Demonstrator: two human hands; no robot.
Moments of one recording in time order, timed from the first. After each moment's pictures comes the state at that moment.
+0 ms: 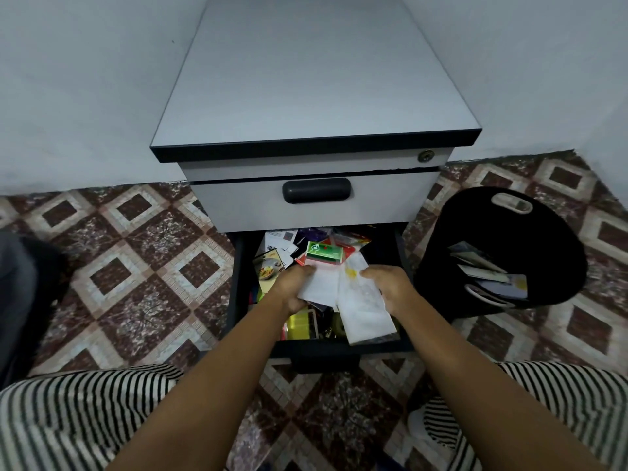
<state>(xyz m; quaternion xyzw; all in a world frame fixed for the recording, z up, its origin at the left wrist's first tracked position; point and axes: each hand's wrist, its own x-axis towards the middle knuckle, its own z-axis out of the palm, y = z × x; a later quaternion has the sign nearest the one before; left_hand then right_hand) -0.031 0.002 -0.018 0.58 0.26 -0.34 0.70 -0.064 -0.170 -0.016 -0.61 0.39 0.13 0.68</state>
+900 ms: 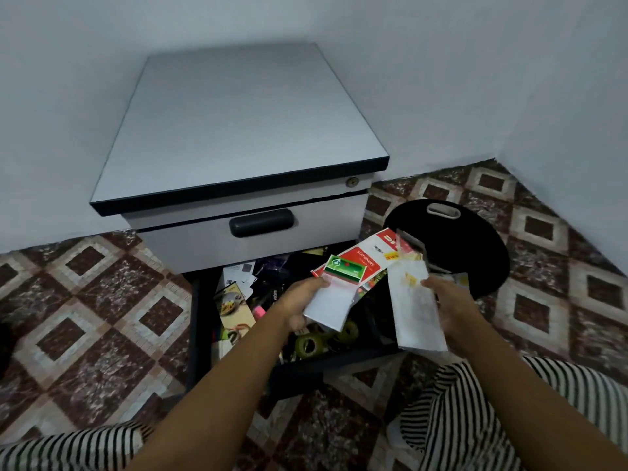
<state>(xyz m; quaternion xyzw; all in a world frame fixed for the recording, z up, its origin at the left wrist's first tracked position) -0.046 -0.068 0.016 0.59 0.11 -0.44 0.67 -0.144 -0.299 0.018 -0.56 0.46 -0.05 0.69</state>
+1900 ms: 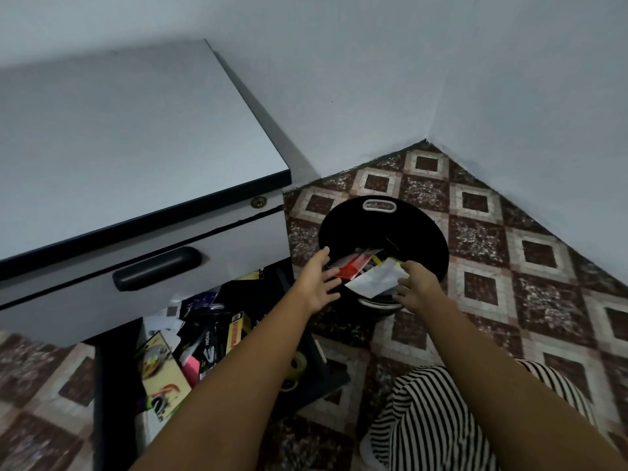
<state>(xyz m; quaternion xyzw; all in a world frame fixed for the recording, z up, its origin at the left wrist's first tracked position) -0.017 -0.238 0.009 0.55 0.11 -0.50 0.66 -0.123 -0.386 0.012 -0.40 0.54 -0.08 0.74</state>
